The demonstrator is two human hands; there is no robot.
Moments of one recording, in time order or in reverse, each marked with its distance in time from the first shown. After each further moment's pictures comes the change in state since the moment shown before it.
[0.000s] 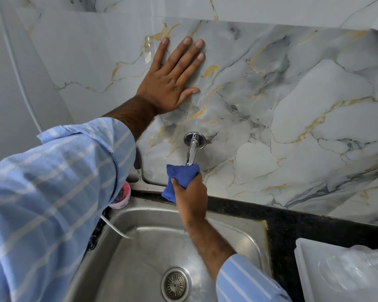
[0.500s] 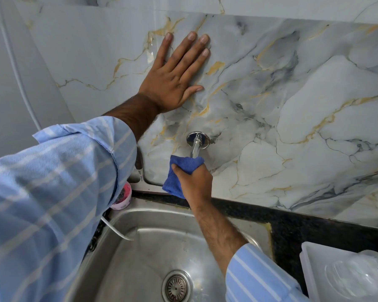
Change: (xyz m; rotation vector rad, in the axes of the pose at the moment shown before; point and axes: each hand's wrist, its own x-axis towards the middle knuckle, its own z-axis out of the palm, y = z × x) left_hand -0.002 0.001 0.007 -0.005 0.002 -0.005; right_hand 0.034 -0.020 -0.001 0.158 0.000 0.022
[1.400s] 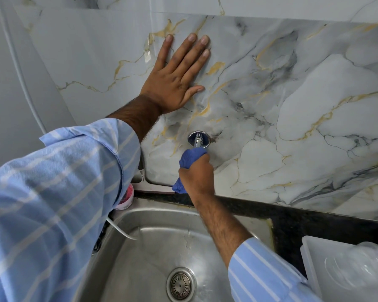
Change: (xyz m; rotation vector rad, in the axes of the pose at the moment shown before) left_hand 0.002 0.001 -0.007 -0.008 0.002 -0.005; right_hand 0.002 -0.020 -0.007 -0.236 -0.018 -0.020
